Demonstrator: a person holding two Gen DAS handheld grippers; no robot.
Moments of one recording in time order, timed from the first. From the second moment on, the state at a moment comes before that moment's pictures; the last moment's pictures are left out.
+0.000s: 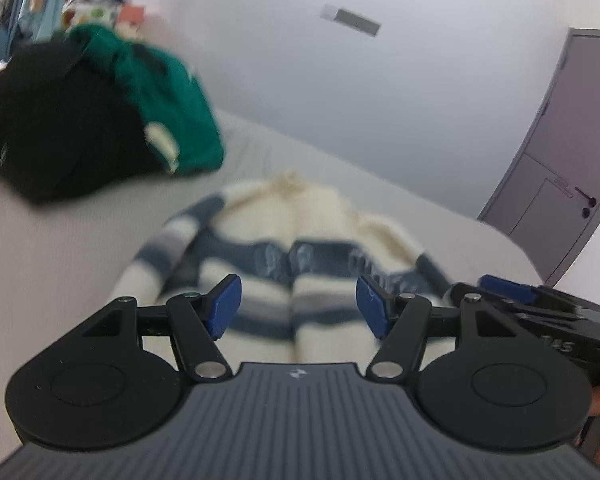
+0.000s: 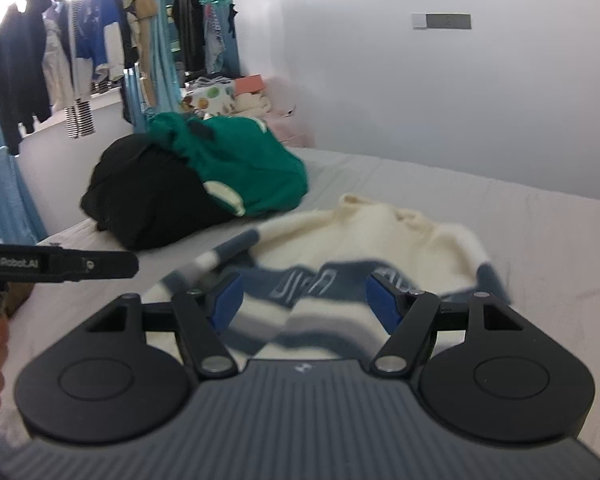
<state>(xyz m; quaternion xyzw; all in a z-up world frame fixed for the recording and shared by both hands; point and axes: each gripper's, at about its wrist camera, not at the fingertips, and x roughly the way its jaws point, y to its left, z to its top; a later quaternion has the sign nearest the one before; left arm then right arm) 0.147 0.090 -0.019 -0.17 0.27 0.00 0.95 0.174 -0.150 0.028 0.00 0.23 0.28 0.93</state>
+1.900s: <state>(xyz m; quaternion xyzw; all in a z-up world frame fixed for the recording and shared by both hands) 0.275 0.397 -0.095 -0.19 0.31 0.40 0.84 0.230 -0.156 -0.115 0.03 0.35 0.25 0.90</state>
